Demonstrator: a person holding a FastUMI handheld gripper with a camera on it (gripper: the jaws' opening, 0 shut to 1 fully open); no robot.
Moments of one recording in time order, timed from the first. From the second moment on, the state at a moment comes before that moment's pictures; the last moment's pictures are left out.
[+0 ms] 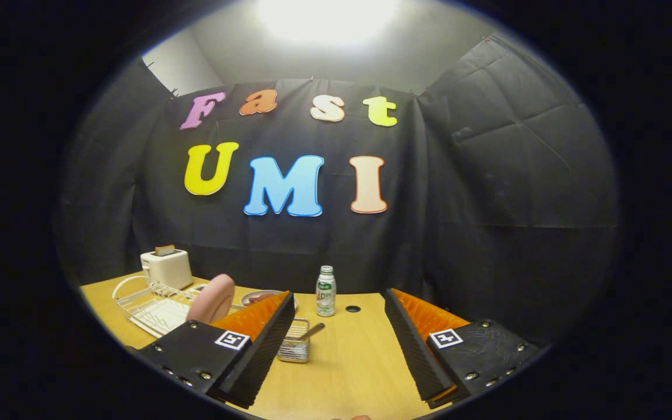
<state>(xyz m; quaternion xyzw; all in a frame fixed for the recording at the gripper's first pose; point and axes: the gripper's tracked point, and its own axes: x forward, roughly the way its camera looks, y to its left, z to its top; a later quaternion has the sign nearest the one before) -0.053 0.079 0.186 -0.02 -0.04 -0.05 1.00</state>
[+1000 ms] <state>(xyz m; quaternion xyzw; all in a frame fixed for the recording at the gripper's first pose) 0.107 0.256 0.139 0.02 0.22 0.13 0.97</state>
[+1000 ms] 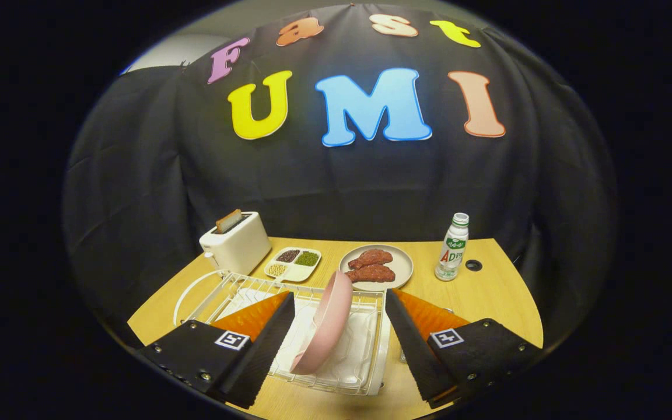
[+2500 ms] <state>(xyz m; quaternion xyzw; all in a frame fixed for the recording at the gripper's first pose) 0.121 0.259 0.027 0.02 0.62 0.10 0.78</state>
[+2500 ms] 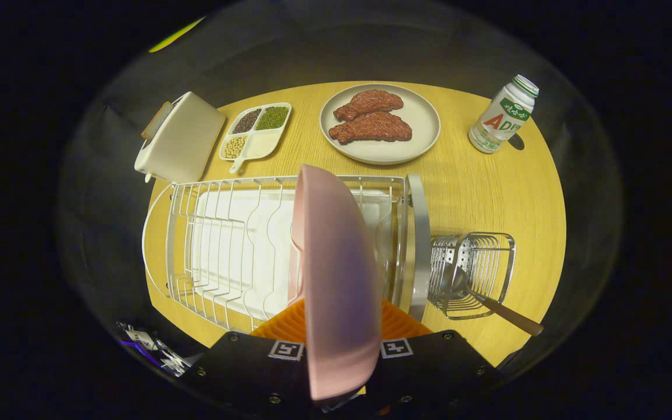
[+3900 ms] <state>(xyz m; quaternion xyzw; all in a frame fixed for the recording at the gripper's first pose) 0.101 0.258 0.076 -0.04 0.63 0.12 0.76</state>
